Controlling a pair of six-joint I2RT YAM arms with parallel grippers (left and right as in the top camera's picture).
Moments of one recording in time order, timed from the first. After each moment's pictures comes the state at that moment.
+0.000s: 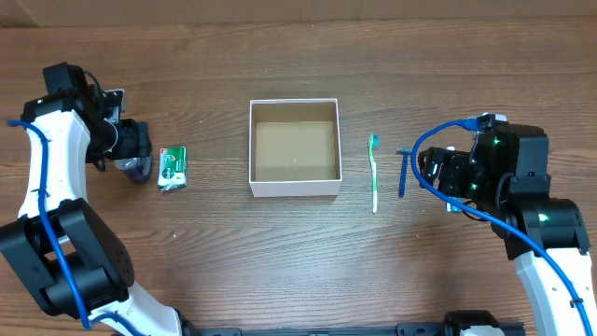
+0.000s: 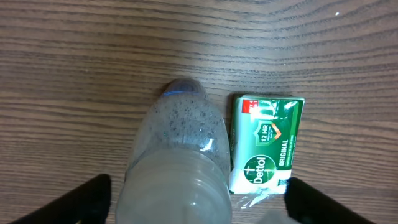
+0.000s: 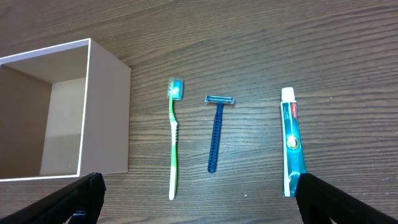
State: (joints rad) left arm 0.35 1.87 1.51 -1.00 0.10 0.23; right arm 0.03 1.05 1.01 -0.84 -0.13 0.20
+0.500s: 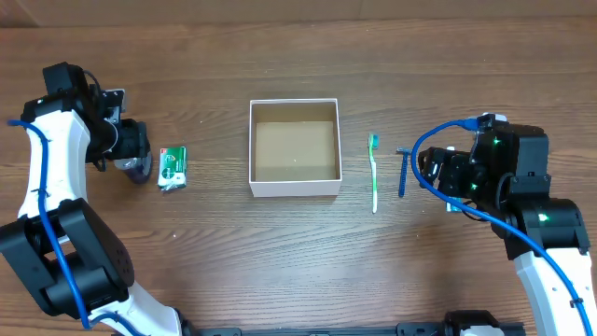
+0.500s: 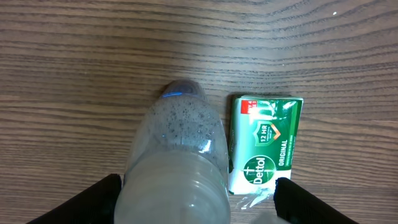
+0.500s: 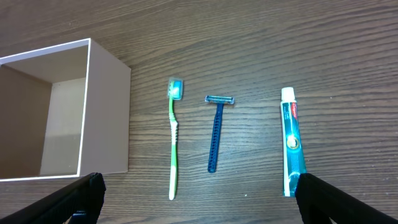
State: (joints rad) left arm 0.35 1.87 1.51 -0.99 0.10 0.24; right arm 0.03 1.05 1.01 -0.83 -0.13 0.20
